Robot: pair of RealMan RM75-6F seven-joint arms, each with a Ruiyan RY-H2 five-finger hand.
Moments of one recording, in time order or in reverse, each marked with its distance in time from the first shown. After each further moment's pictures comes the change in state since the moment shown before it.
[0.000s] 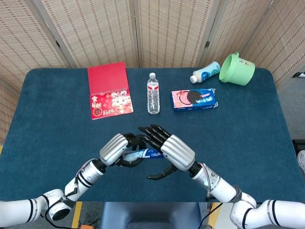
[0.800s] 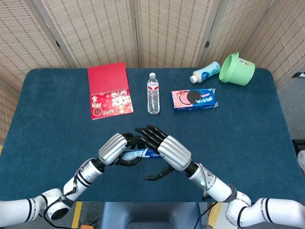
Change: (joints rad) left arm -0.002 0.012 0.010 0.010 -0.004 -0.011 0.015; right arm 0.017 -0.048 -0.013 0.056 -0.024 0.037 0.044
